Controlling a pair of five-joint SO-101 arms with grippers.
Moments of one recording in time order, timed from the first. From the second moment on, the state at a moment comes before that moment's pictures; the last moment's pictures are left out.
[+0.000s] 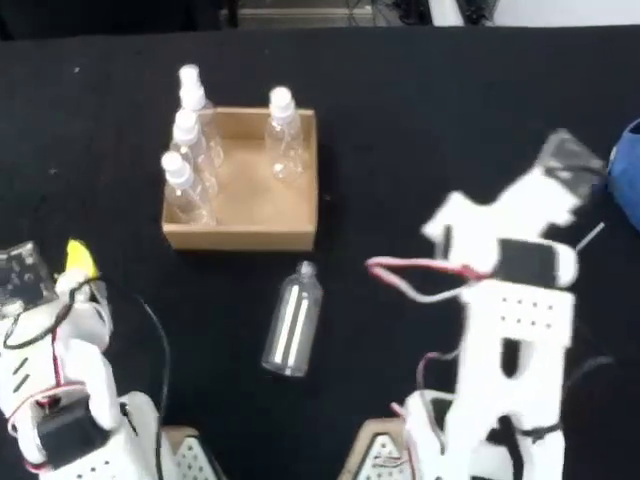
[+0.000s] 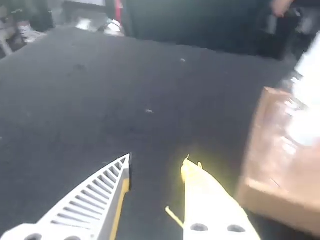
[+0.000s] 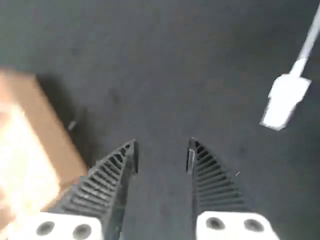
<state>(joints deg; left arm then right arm) -30.7 -100.1 69.3 58.7 -6.7 11.9 -40.8 34.7 74.5 -32.1</state>
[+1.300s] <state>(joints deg) 28.7 -30.9 54.3 53.1 10.9 22.9 -41.1 51.3 51.5 -26.2</state>
